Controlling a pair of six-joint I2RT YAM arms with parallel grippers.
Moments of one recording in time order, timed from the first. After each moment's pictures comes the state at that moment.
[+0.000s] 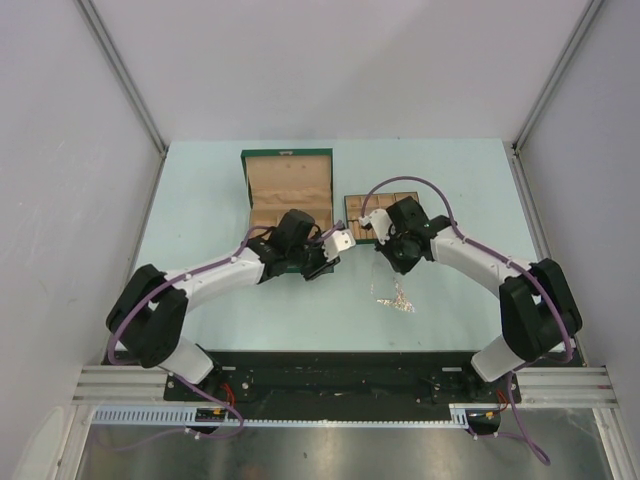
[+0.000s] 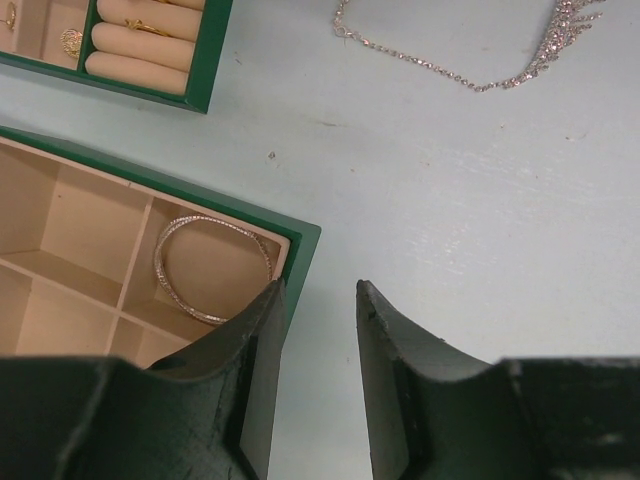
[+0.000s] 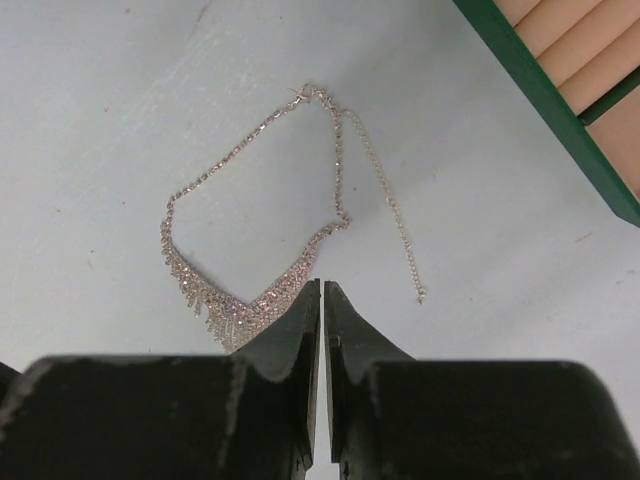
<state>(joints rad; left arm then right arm) -0.71 1.51 0.91 -0.18 0.29 0.47 0.53 1.55 1.04 -0.60 -0.09 -0.31</state>
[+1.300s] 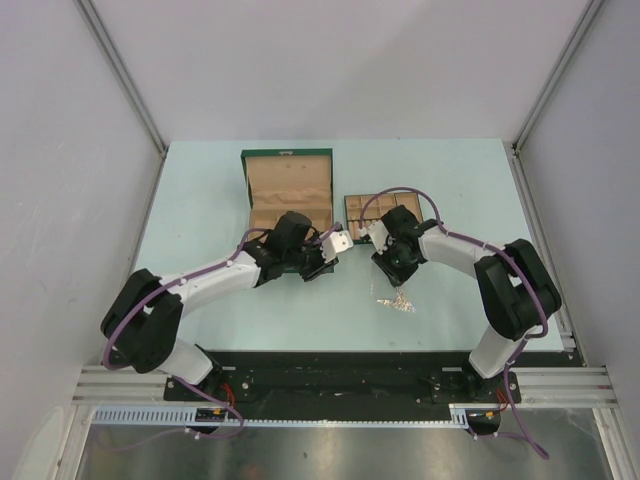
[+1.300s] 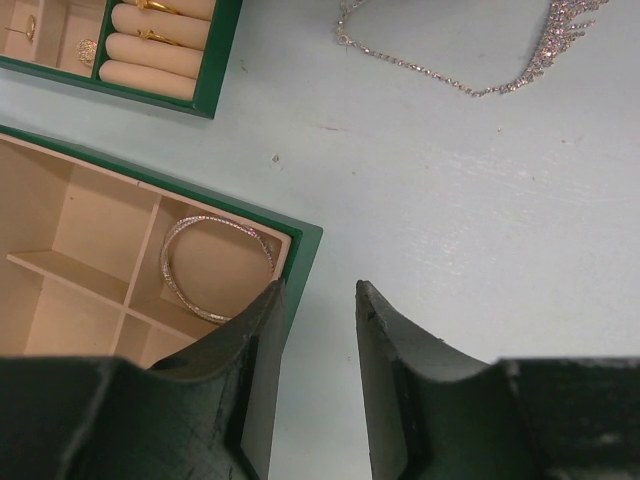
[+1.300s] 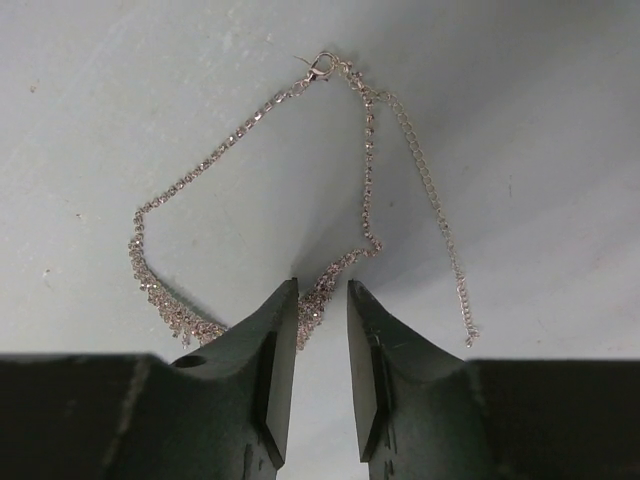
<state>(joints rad) -0.71 1.48 0.88 -0.14 0.29 0.47 0.51 1.70 1.01 -0.58 -0.12 -0.30</state>
